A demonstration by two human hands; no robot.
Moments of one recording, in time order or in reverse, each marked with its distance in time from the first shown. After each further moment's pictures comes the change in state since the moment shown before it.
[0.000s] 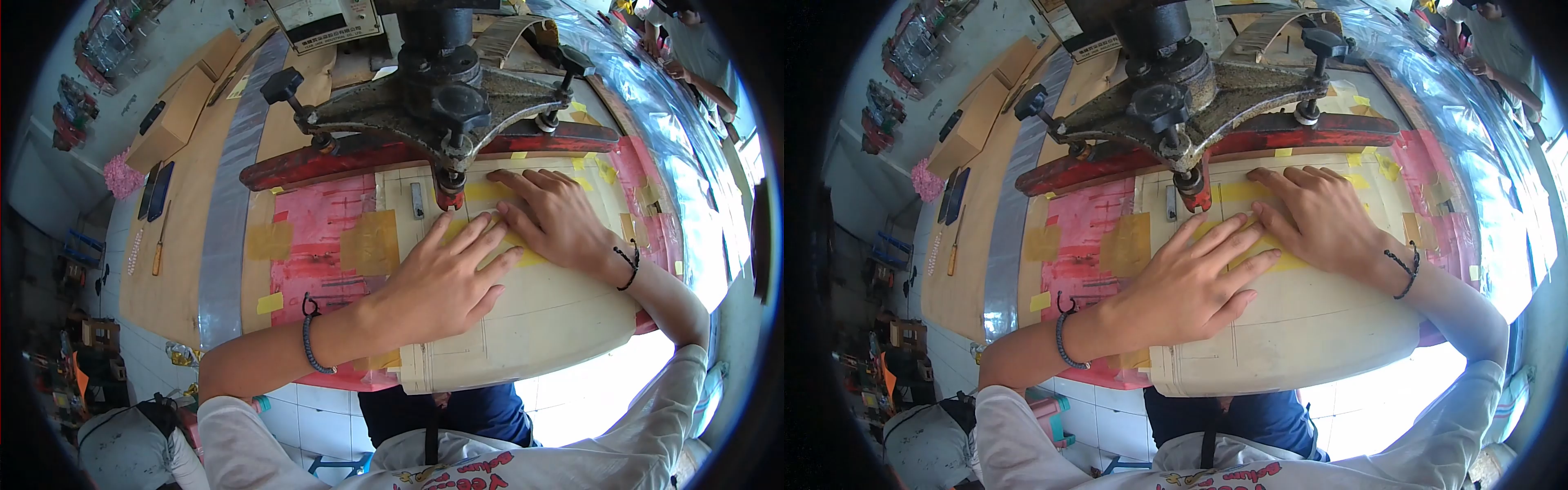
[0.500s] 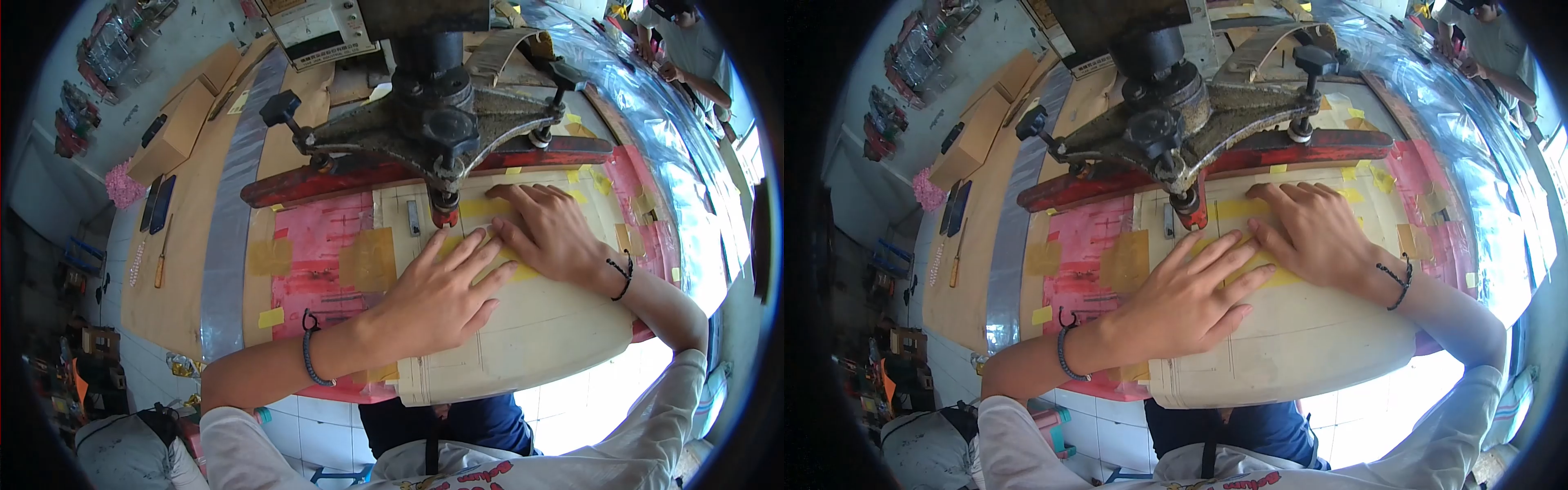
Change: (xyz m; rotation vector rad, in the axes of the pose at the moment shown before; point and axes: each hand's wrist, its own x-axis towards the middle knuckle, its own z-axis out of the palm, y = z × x) left_hand 0.000 0.000 -0.002 0.017 -0.022 -0.007; right_hand 0.000 0.002 0.000 0.062 0.035 -0.009
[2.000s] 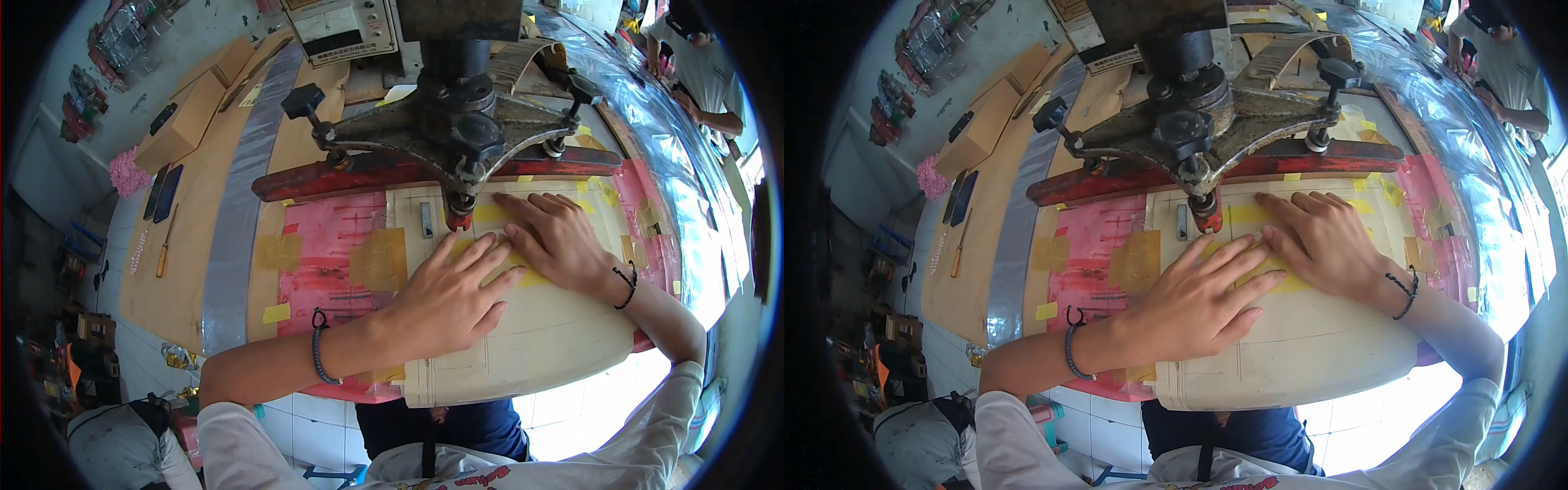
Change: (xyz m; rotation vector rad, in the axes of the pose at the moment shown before) left_hand -0.001 0.000 0.003 -0.055 0.032 -0.030; right_hand -0.002 -0.003 -0.004 0.019 -0.047 -0.001
